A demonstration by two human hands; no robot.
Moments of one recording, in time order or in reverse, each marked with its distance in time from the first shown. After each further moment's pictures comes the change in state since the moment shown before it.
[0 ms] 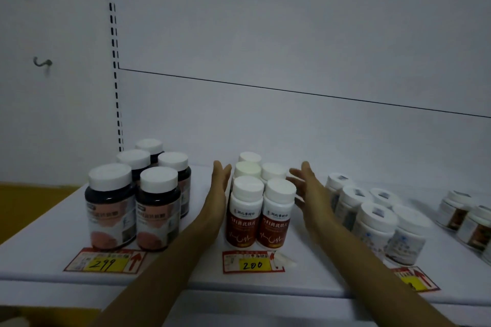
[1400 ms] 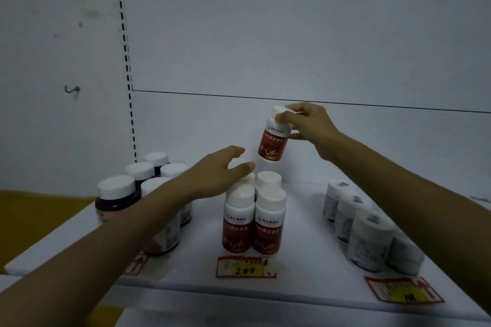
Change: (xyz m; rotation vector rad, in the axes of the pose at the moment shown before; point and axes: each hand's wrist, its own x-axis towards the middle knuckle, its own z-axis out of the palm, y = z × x) left_hand -0.032 0.105 0.020 1.136 -0.001 0.246; right_hand 0.054 -0.132 0.001 -0.213 -0.180 -0.309
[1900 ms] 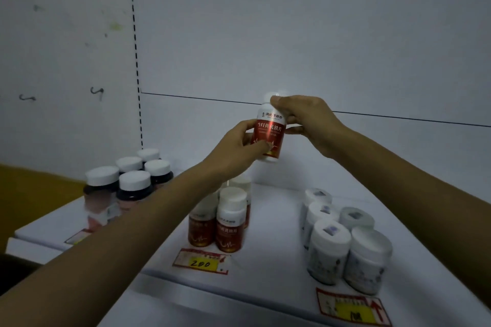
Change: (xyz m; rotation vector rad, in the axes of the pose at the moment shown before) left_hand 0.014 0.103 0.040 -0.512 0.252 0.015; right_hand -0.012 -0.024 -0.063 0.039 -0.268 -0.128
